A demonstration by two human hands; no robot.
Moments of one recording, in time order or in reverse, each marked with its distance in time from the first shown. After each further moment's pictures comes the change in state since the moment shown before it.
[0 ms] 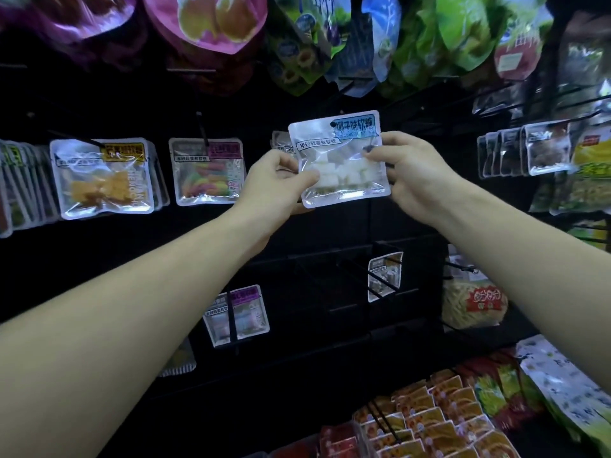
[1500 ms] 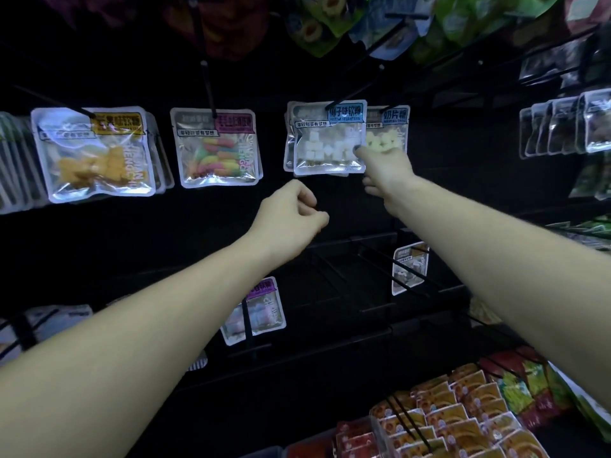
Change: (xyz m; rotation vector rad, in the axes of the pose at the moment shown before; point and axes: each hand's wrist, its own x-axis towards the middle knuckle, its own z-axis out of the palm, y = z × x) left_hand 0.005 -0.075 -0.017 0.398 -0.075 -0.072; right_hand 0.085 0.091 0.051 -0.285 0.244 0.175
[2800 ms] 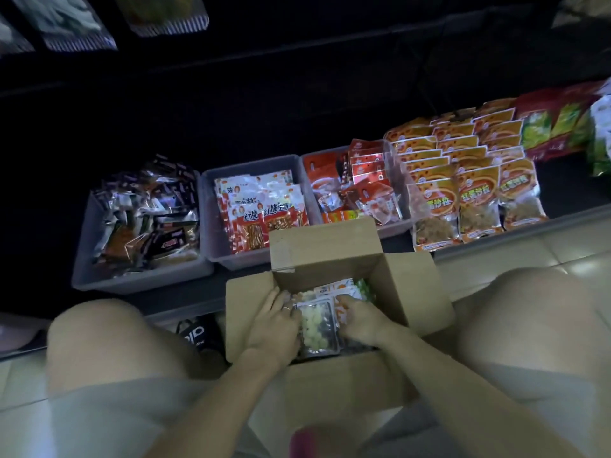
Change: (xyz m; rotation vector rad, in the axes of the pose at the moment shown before) left_hand -0.537 -0.304 0.127 0.990 -0.960 -0.108; right_hand -0.540 0.479 -0.035 -0.714 -1.117 0.720
